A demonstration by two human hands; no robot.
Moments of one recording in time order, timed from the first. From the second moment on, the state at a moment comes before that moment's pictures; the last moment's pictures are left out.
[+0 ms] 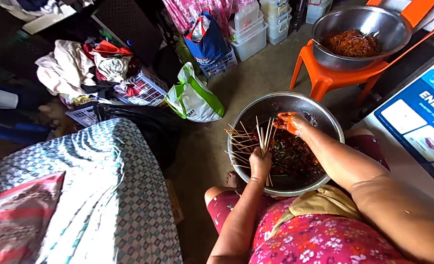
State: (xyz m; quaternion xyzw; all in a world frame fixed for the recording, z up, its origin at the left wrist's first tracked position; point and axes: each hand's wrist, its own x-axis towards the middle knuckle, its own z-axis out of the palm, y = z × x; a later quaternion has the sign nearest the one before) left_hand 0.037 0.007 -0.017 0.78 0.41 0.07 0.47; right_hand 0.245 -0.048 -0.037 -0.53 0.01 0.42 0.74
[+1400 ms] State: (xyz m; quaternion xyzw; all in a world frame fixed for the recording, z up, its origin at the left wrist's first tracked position) left_hand 0.036 0.003 -0.010 0.79 0.41 0.08 0.46; right_hand 0.238 -0.049 -0.047 -0.59 -0.02 0.40 0.70
